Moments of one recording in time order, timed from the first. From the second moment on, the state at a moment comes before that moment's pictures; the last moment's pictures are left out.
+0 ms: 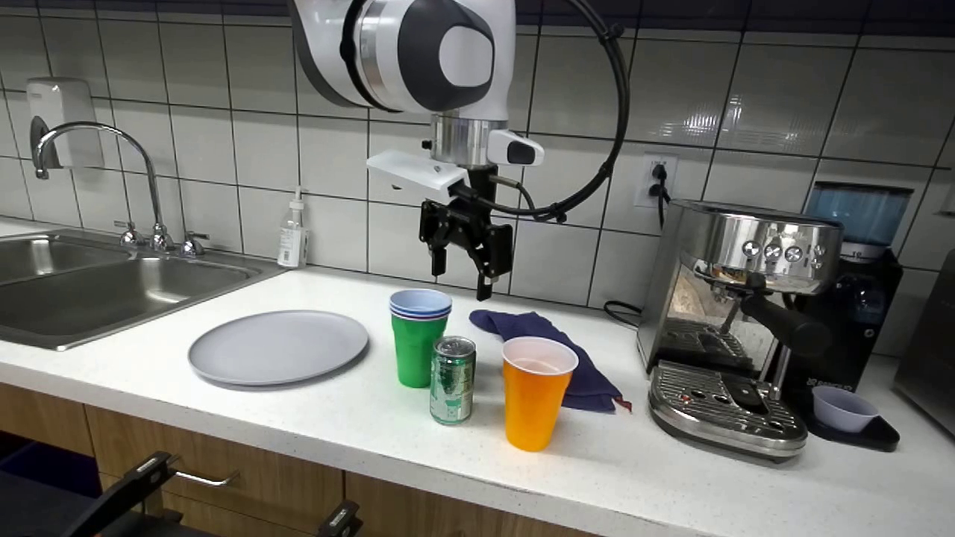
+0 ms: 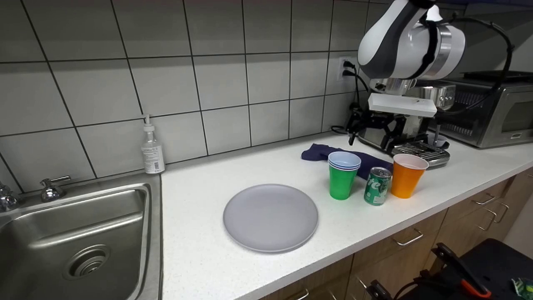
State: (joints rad) arm -0.12 -0.02 -0.19 -2.54 0.12 2.67 0.09
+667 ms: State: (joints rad) arm -0.16 -0.02 -0.22 -2.51 0.10 2.65 -0.04
